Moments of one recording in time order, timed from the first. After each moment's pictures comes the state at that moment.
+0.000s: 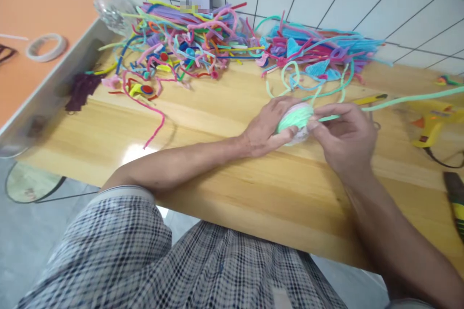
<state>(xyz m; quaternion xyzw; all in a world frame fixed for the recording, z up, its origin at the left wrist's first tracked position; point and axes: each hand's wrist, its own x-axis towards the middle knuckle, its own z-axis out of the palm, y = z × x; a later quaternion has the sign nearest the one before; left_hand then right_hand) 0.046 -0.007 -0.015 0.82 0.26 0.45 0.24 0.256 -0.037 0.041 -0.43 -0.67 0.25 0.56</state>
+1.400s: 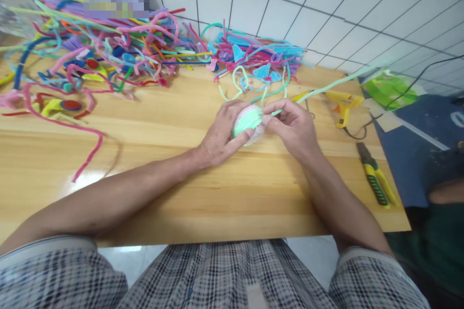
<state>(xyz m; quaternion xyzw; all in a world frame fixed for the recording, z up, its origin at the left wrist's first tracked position) 0.041 -0.025 -0.002 0.81 0.30 0.44 0.24 0.266 -0.037 0.073 -0.51 -0.64 0.36 0.45</state>
